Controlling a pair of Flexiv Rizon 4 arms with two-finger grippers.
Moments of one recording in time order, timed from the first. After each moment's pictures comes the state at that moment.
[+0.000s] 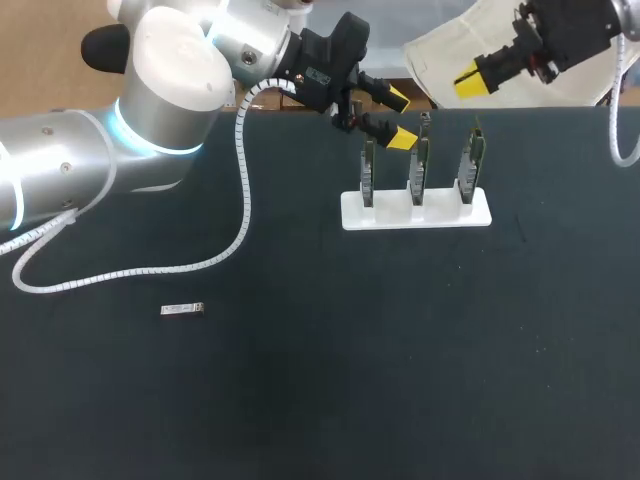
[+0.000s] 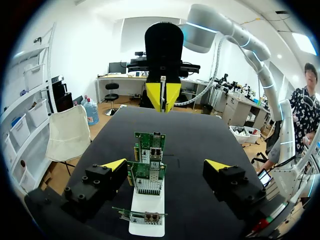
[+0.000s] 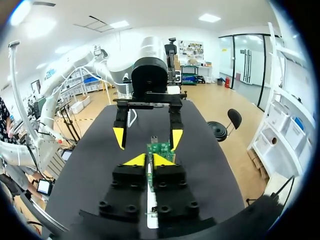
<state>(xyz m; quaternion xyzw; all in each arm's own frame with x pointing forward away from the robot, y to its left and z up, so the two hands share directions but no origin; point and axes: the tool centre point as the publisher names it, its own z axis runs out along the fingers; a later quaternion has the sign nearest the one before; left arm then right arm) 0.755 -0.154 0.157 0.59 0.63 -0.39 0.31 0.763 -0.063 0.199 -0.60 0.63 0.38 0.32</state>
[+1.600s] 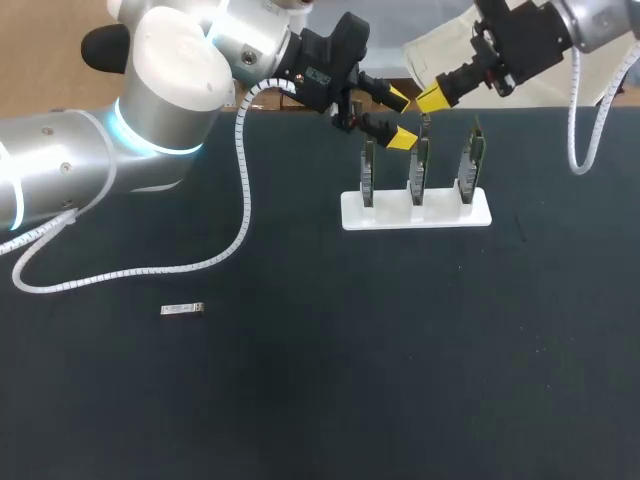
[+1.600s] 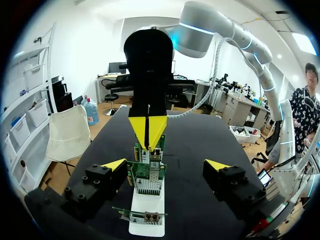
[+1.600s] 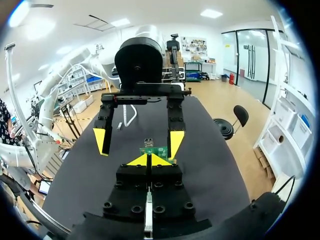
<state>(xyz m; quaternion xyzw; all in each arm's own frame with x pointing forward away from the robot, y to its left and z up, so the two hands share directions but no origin) 0.755 -0.154 0.157 0.59 0.63 -0.39 0.31 0.776 -0.024 0.167 -0.60 0.63 0.39 0.29</state>
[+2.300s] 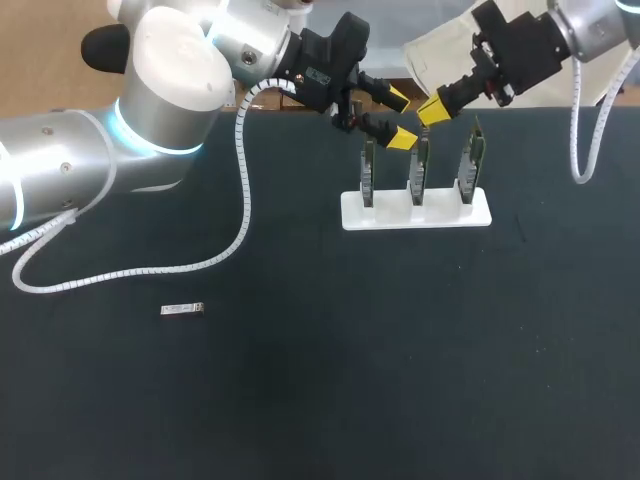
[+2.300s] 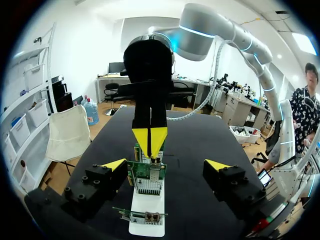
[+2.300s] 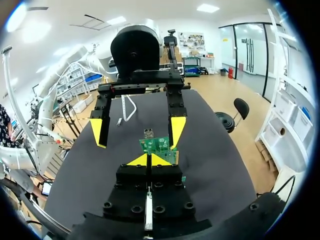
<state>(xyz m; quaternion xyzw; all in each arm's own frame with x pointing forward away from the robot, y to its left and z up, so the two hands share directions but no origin) 0.755 -0.154 0.157 0.59 0.63 -0.39 0.31 0.772 -0.027 0.150 -0.60 0.65 0.39 0.28</state>
